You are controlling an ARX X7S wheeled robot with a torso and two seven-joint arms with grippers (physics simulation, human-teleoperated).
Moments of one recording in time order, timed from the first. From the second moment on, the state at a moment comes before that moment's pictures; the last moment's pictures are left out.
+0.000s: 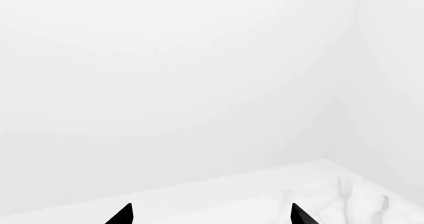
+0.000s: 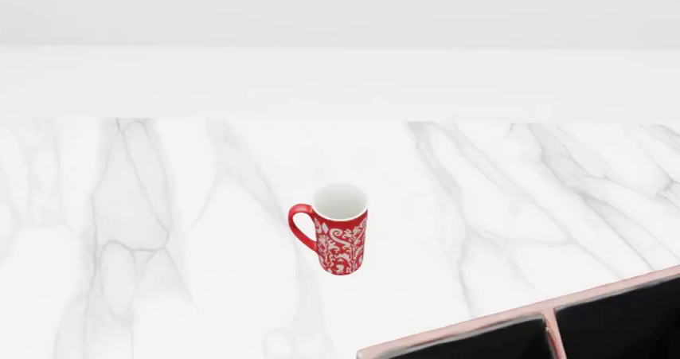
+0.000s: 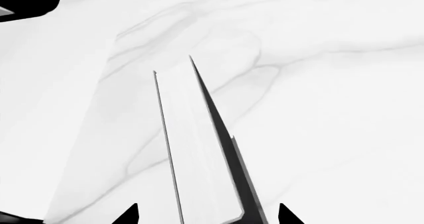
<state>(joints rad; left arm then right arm) -0.04 -0.53 -1.44 0.67 -0.33 -1.10 0.03 0.86 0.44 -1.10 -0.25 0.85 0.93 -0.62</state>
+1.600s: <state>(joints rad) -0.05 -0.52 -1.40 0.68 -0.33 -1.09 0.01 1.02 0.39 -0.77 -0.25 1.03 1.05 -0.18</state>
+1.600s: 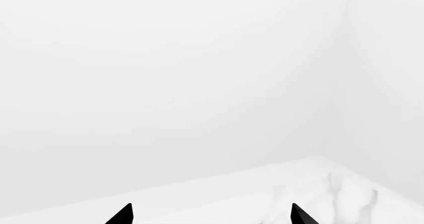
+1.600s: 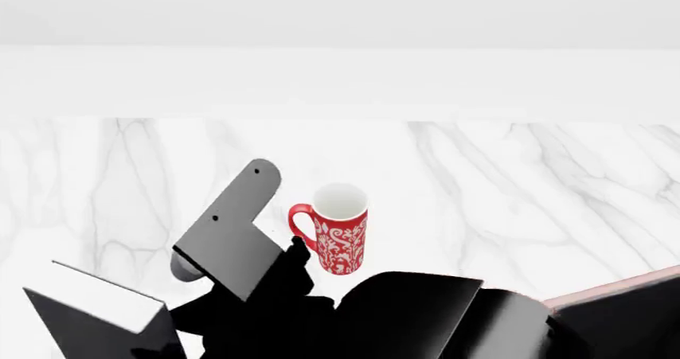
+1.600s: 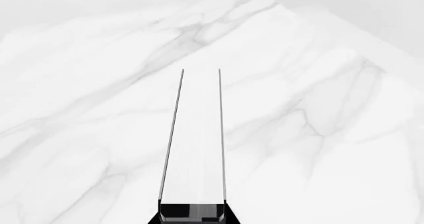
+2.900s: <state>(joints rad) -0.07 -0.52 -1.36 0.69 -0.35 -1.10 -0.01 1.09 0.77 -0.08 -0.23 1.39 1.21 0.52</state>
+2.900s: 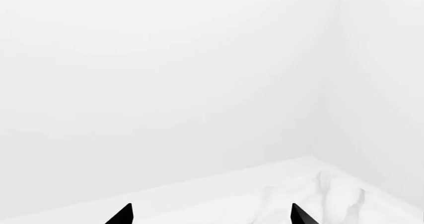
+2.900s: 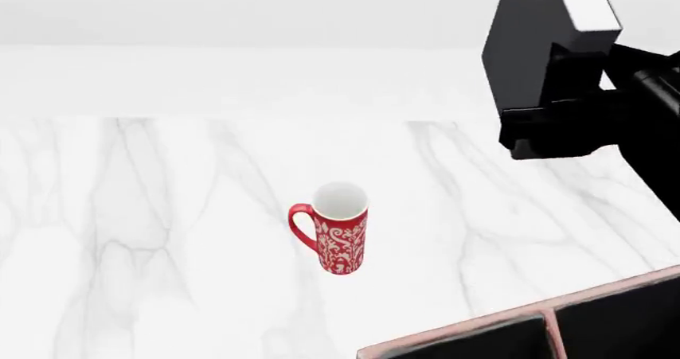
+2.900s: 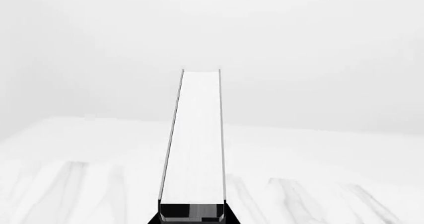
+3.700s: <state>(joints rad) -0.07 -0.51 -1.34 0.69 -0.35 -1.08 -0.01 0.68 1.01 0.42 -0.37 1.67 1.23 0.92</state>
